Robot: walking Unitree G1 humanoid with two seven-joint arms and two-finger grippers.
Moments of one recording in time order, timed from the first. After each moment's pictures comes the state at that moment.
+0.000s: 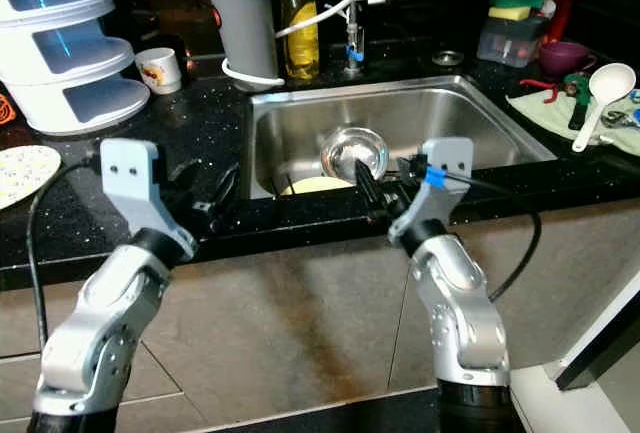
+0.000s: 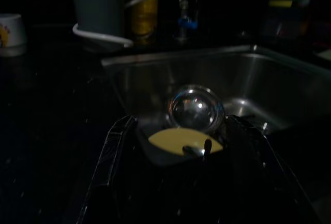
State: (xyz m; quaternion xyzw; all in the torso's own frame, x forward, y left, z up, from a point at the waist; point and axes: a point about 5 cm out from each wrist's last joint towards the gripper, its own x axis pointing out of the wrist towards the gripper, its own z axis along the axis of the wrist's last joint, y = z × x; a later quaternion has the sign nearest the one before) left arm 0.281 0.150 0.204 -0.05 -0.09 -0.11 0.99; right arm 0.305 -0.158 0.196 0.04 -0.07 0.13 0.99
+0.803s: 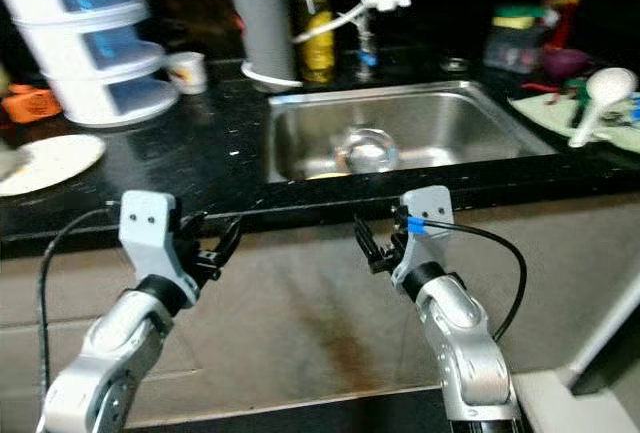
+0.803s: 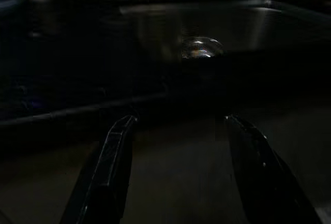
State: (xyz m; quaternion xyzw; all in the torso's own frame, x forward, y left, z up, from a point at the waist) left arm 0.260 0.140 0.160 -0.05 -0.02 -0.11 0.99; right arm 0.290 -0.147 0.158 0.00 -0.01 0.19 0.98
